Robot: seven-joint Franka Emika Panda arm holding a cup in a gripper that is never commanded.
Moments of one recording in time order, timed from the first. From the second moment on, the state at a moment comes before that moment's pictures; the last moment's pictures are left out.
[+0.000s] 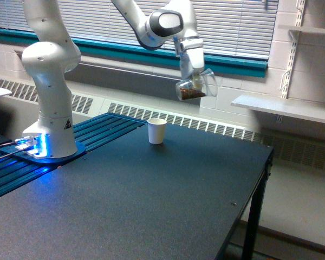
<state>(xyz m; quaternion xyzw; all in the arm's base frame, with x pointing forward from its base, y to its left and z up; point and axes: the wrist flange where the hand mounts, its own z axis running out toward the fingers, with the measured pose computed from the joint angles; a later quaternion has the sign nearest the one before) 0.388 0.226 0.373 0.98 -0.08 0.20 0.07</state>
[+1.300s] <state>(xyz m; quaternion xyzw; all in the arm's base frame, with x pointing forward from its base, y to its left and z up) 0.233 0.284 0.313 0.99 -0.01 0.13 0.09</state>
